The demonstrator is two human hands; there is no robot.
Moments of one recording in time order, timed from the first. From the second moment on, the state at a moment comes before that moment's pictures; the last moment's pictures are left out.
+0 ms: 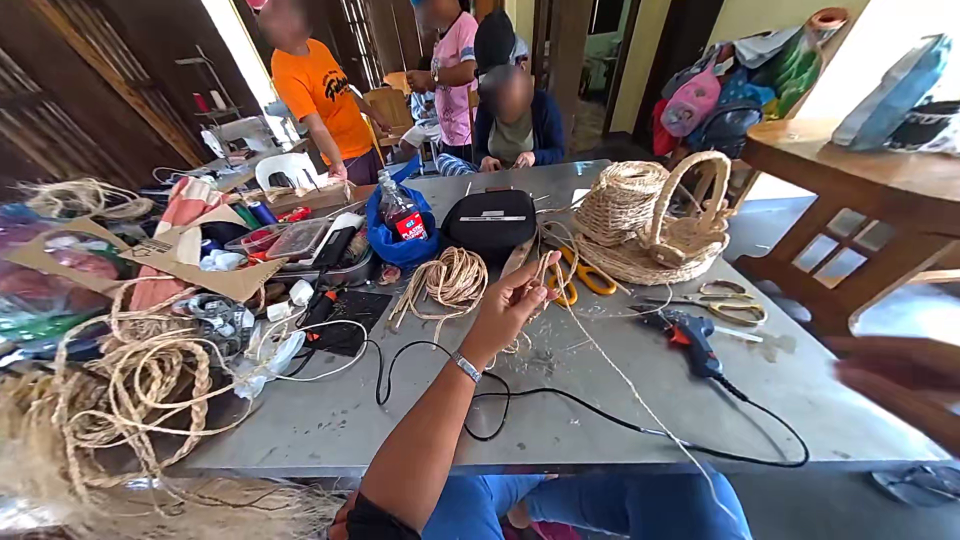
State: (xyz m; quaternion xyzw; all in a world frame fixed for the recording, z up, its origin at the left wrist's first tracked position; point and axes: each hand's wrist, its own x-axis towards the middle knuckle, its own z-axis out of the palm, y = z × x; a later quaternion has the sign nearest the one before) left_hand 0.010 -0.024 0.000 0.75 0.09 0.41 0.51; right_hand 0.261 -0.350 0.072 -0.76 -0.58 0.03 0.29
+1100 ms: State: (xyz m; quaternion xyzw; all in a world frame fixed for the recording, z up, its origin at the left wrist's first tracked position) left_hand -0.001 -0.019 0.005 0.59 0.01 0.40 0.70; right_hand 0.175 -0.135 0.046 -0.66 -0.59 0.21 0.43
